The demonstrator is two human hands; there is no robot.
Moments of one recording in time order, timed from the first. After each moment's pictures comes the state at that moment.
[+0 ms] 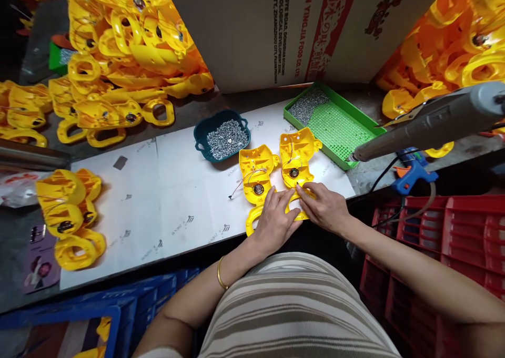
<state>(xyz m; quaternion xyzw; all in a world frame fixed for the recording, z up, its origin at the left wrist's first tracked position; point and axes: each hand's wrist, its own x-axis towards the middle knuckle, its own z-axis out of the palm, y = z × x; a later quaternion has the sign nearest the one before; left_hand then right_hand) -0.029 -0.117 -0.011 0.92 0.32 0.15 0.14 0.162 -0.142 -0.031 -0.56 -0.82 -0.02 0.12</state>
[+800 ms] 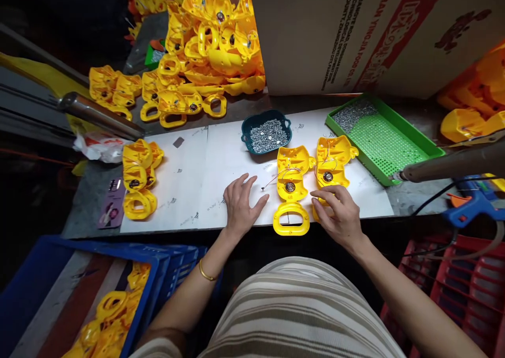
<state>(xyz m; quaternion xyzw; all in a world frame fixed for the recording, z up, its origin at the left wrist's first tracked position) -0.147 -0.104 -0.032 0.76 0.60 0.26 0.02 0.115 -0.131 -0.015 -0.54 -0.75 0.09 0.38</state>
